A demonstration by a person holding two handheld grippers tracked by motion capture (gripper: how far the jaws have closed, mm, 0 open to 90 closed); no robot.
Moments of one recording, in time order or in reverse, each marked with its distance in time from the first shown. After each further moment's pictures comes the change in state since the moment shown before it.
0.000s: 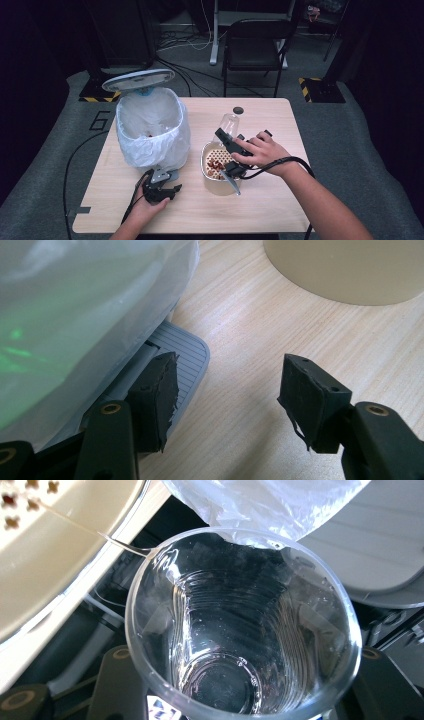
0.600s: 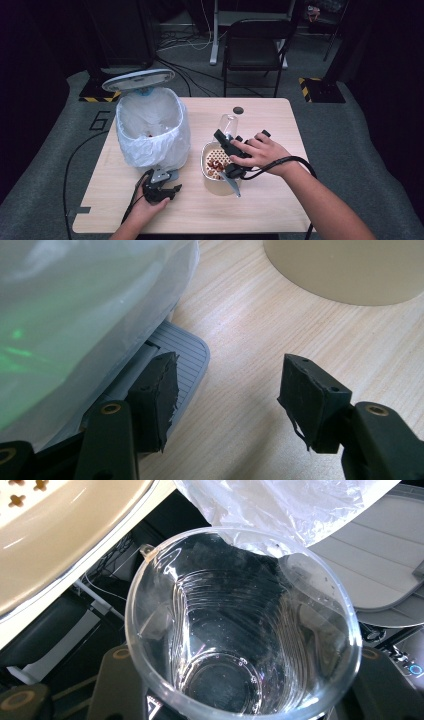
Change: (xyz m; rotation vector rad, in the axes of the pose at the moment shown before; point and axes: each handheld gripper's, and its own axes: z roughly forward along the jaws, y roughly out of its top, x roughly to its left) left arm 0.000 0.000 0.000 0.000 -0.001 -0.005; right arm 0.001 0.002 -0.002 0.006 -0.008 -0.064
